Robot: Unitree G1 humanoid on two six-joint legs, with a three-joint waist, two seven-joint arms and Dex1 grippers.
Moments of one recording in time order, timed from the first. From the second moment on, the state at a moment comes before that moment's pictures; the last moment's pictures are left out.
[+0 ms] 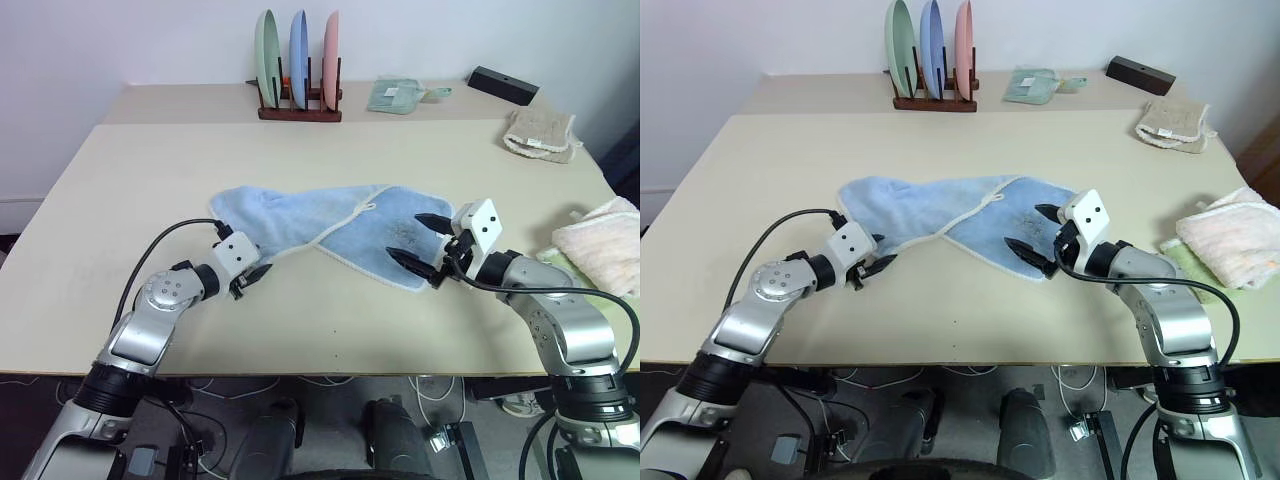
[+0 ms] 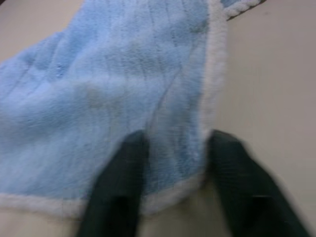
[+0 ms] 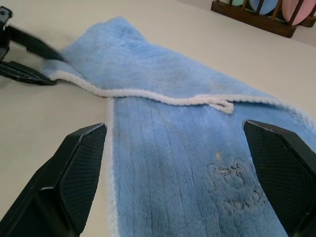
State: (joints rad) left arm -0.29 0.62 -0.17 -0.04 -0.01 0.26 -0.64; right arm -0.27 -0.59 -0.08 -0.22 0.38 0.46 0.75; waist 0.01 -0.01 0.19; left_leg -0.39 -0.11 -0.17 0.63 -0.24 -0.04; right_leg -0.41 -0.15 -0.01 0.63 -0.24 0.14
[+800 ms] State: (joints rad) left arm 0.09 0.74 0.18 -0.23 -0.08 0.21 -0.65; right arm -0.76 -0.64 0.13 0.65 -0.04 0.09 0.71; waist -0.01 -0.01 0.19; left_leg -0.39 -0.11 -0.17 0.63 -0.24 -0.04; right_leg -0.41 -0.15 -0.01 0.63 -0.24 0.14
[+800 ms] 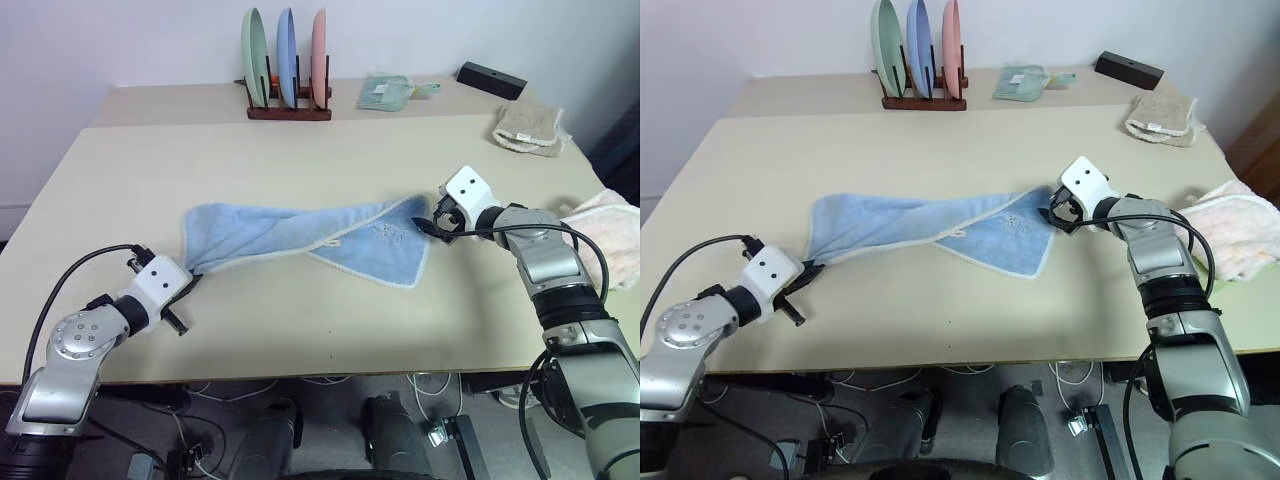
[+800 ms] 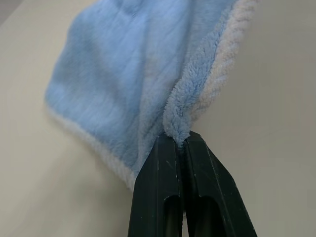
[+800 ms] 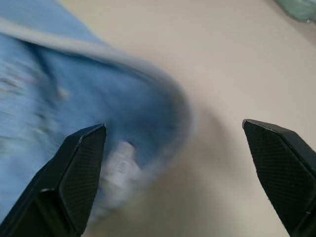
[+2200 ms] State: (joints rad) left arm -0.89 0.74 0.21 0.43 -0.06 0.05 -0.45; right arm -1.37 -0.72 0.19 1.00 -0.29 -0.45 0.54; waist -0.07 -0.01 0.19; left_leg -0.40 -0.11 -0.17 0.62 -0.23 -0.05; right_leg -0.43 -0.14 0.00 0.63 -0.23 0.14
